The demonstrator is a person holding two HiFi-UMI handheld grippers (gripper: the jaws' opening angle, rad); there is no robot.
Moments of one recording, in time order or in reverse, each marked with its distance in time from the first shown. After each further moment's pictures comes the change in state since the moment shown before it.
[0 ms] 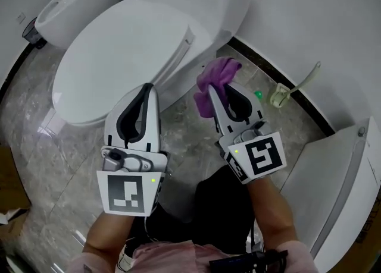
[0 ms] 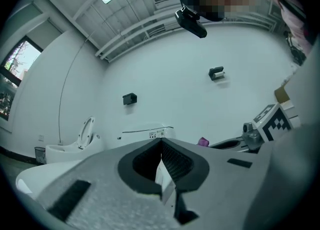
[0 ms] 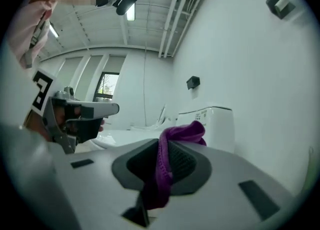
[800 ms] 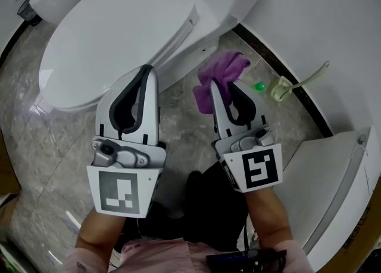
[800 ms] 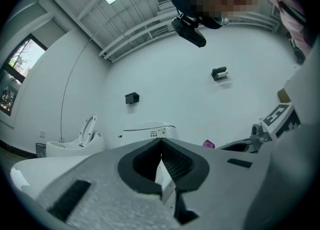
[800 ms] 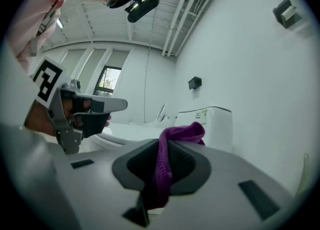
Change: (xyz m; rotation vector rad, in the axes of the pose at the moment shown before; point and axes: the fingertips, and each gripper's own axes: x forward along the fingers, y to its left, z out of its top) left arm 0.010 0.001 -0.011 -0.031 -0.035 0.020; right arm -0.003 0.006 -0.015 -0.083 0.017 -0.032
